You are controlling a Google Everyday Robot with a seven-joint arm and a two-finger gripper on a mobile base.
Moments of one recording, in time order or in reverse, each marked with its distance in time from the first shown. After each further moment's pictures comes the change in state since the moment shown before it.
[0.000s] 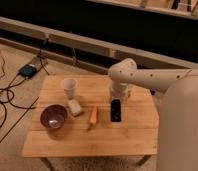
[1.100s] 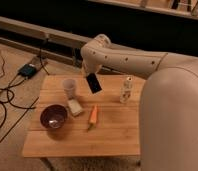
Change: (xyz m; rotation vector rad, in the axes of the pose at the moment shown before) arm -0.115 0.157 -0.078 -0.124 -0.329 -0.550
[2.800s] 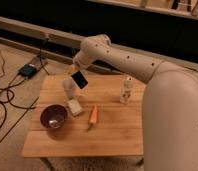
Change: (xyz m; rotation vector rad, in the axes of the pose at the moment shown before) arm -0.033 0.074 -0.006 -0.376 -0.165 -0.350
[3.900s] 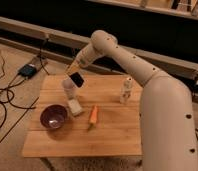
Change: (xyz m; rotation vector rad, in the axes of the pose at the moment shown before) arm -0.017 0.000 0.007 -0.228 -0.085 -0.206
